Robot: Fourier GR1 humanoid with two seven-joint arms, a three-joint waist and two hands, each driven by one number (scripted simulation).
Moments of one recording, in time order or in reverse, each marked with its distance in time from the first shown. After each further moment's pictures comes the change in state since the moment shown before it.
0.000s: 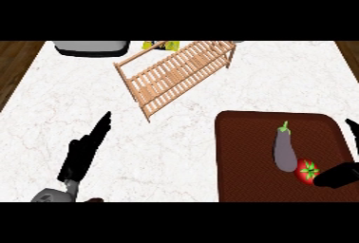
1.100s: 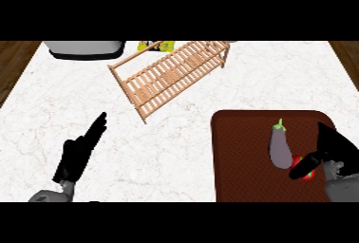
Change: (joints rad) left arm 0.016 -0.014 0.054 0.003 -0.023 -0.025 0.001; right arm -0.129 0.179 0.083 0.247 0.178 0.061 0.059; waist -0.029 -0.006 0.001
